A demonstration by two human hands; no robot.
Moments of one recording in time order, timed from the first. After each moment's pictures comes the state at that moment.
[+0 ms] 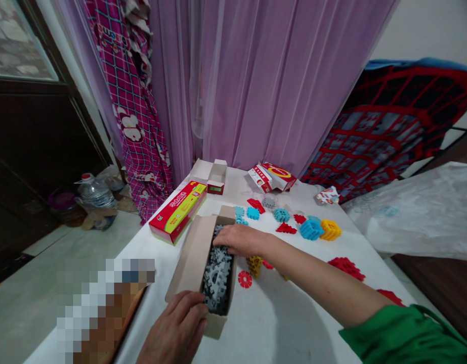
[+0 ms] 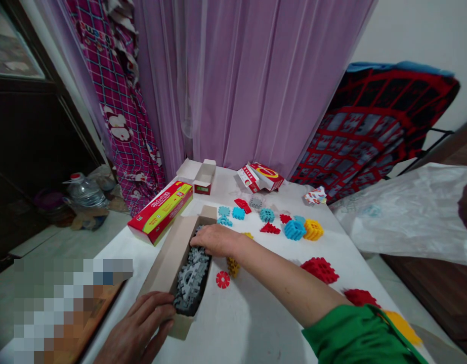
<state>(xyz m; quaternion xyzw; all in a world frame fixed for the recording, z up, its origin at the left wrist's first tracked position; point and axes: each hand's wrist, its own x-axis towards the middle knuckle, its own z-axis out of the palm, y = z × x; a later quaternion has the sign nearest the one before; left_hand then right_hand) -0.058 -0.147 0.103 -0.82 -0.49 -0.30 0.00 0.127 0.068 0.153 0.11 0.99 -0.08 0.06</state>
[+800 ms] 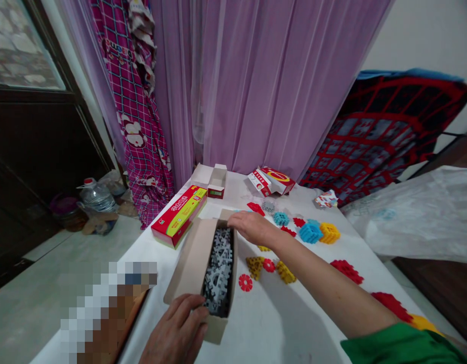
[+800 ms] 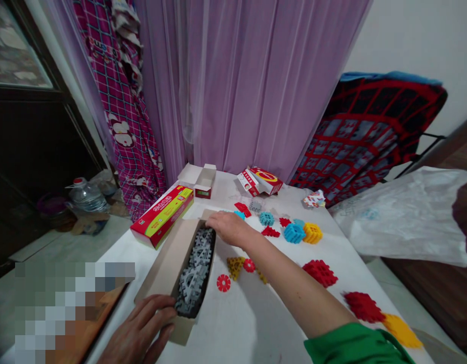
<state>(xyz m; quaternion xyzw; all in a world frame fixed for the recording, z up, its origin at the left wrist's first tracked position) -0.060 -0.145 0.100 -0.82 -0.48 -0.31 0.04 0.153 0.083 0.172 0.26 0.97 0.00 -0.04</state>
